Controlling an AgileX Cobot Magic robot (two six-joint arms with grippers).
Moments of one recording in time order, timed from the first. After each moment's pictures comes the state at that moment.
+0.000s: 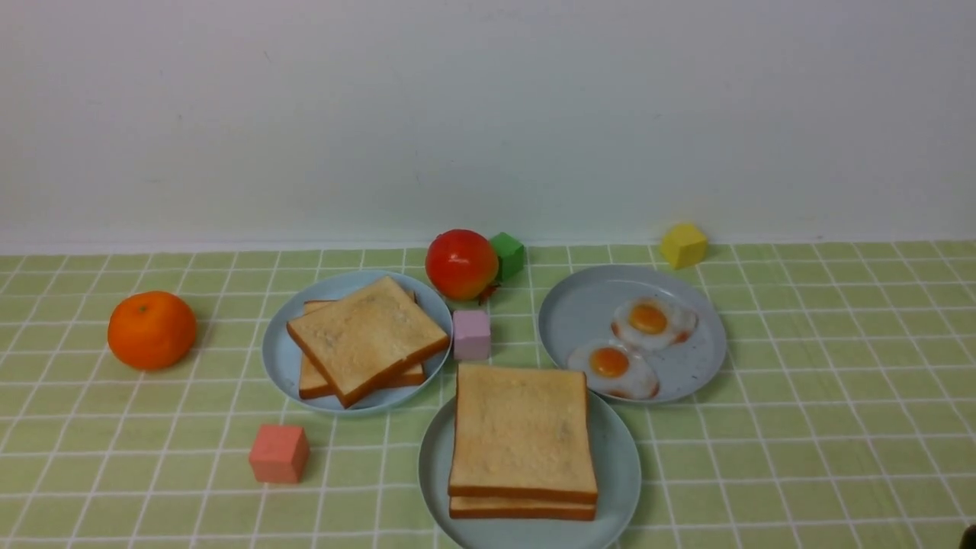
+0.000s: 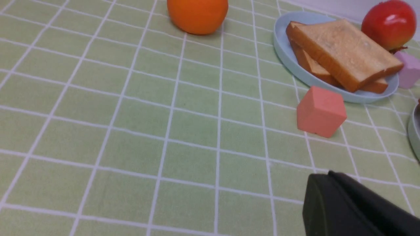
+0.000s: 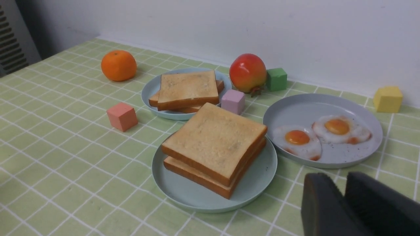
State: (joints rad) right arm 0.53 0.16 -0.28 0.15 0.40 -0.11; left arm -0.10 -0.01 0.03 0.08 0.40 -0.40
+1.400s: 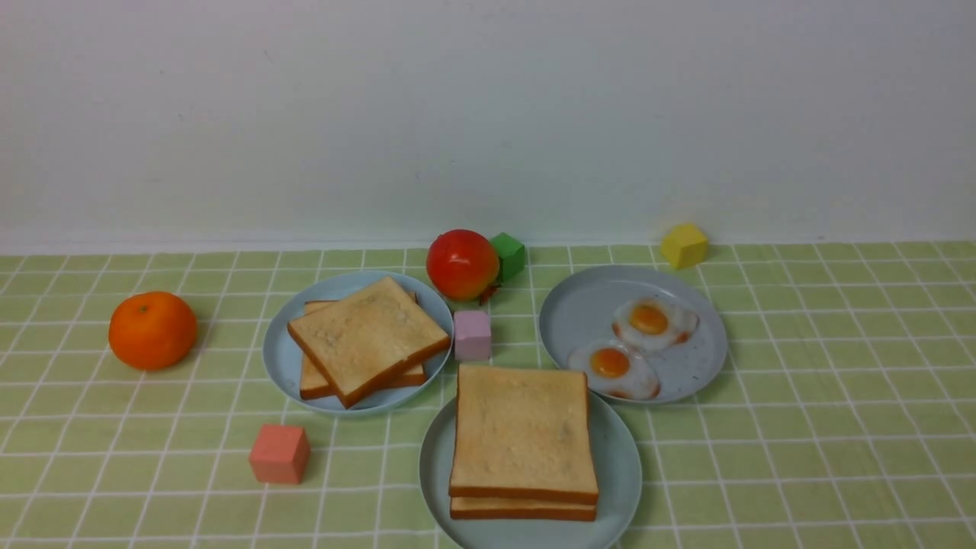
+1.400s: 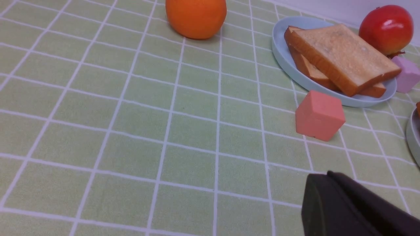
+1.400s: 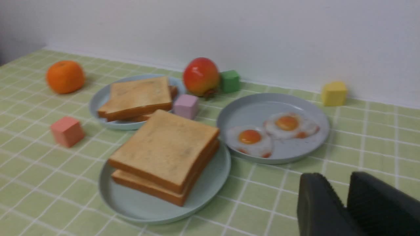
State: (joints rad) right arm 0.33 0.12 -0.25 0.13 0.40 -0.08; left arm -0.10 -0.01 0.03 0.08 0.39 -0.40
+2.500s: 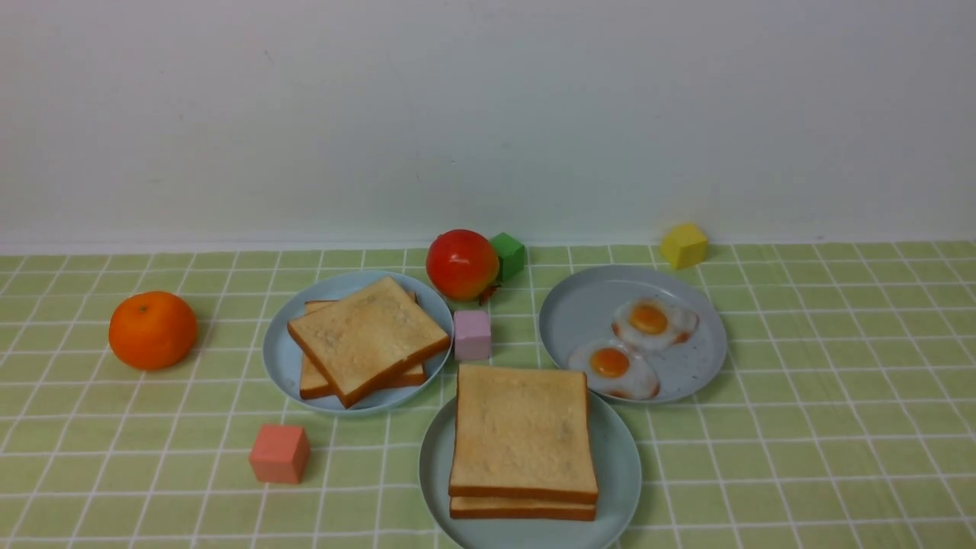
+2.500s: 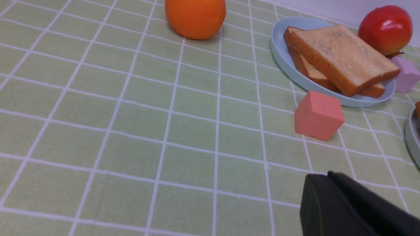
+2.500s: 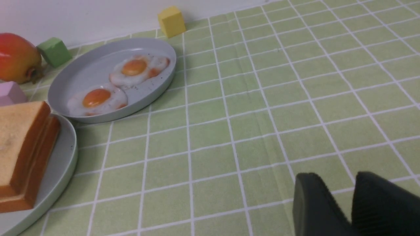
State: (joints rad) right arm 0.00 -0.01 0.02 -0.02 0.40 0.20; left arm -0.10 -0.01 0.03 0.08 0.39 -0.40
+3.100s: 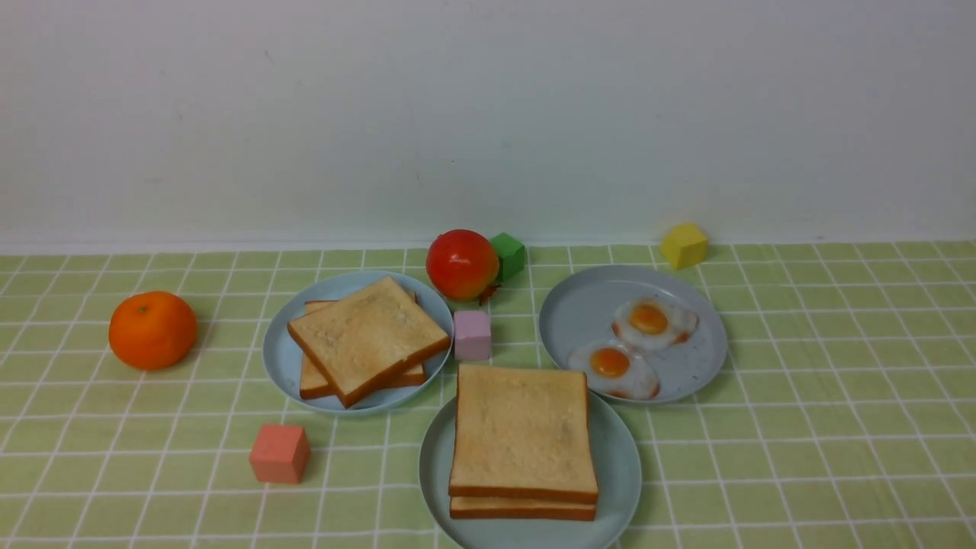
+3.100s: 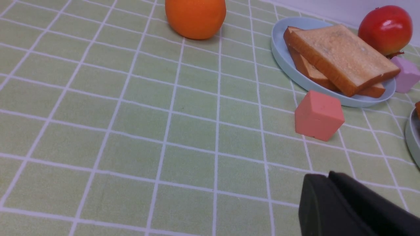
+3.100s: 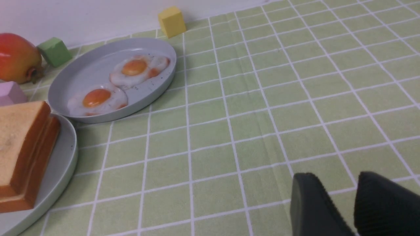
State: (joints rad) right arm 0.00 -0.01 0.02 -0.02 0.40 0.20; left arm -0.10 -0.01 0.03 0.08 0.39 -0.40
